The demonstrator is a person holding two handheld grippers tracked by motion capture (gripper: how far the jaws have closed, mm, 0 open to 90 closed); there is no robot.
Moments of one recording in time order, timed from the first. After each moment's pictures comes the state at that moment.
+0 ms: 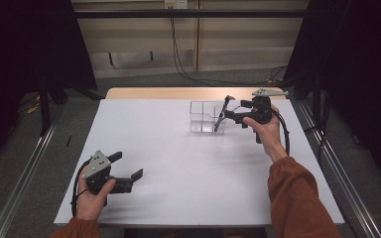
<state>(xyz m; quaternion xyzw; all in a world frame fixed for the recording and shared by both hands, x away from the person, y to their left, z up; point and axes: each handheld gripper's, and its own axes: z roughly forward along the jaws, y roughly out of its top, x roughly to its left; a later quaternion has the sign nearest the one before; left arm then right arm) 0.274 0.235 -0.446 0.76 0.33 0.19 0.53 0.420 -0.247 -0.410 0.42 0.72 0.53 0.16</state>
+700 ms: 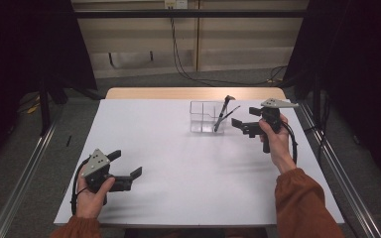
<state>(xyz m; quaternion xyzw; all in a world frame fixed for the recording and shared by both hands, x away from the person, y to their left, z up) 0.277 0.238 -0.445 0.75 0.34 0.20 0.53 0.386 -0.262 -0.418 0.43 0.71 0.53 0.18</state>
